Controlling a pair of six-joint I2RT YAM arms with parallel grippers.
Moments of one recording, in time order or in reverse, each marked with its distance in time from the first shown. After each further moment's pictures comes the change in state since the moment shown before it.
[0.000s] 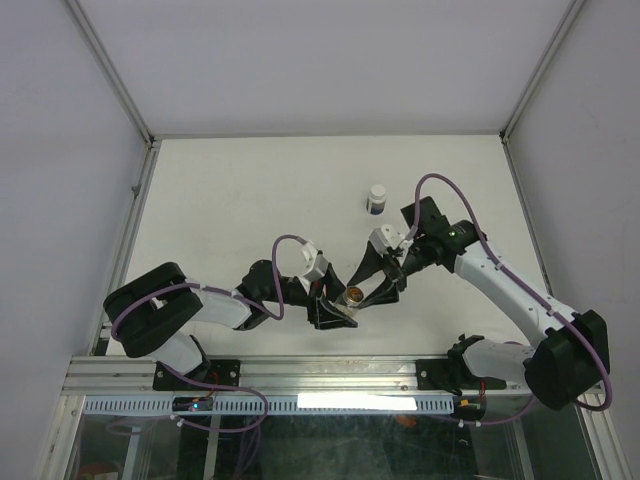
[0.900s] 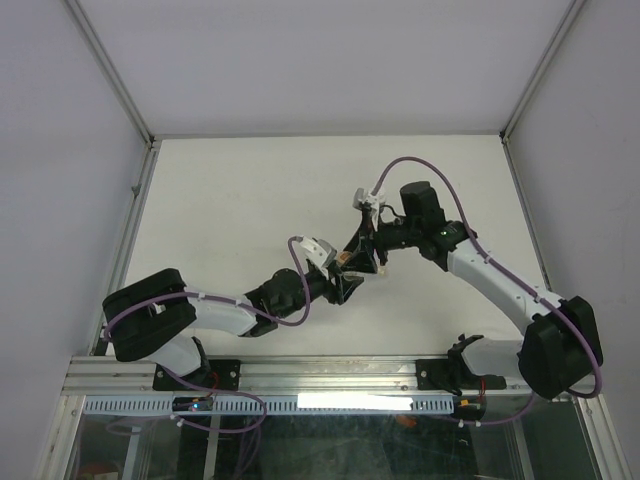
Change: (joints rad) left arm -0.145 -0.029 0.056 -0.311 -0.949 0.125; right arm -0.005 0.066 -0.050 0.585 0.452 0.815
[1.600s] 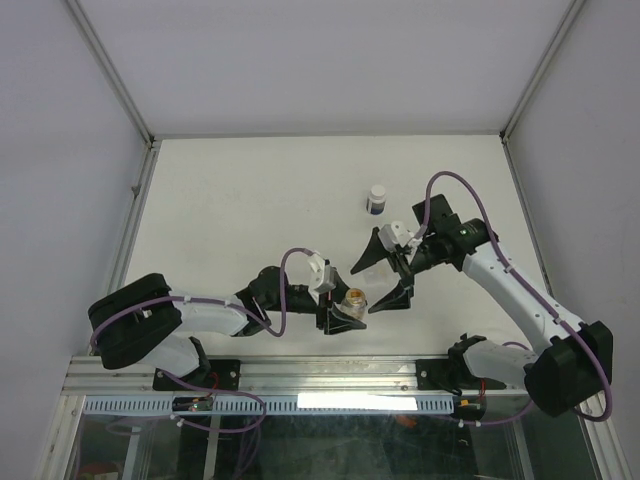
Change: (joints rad) left arm 0.031 -0.084 -0.049 0.080 0.708 0.074; right arm -0.073 -0.102 0.069 -0.649 -0.424 -0.835
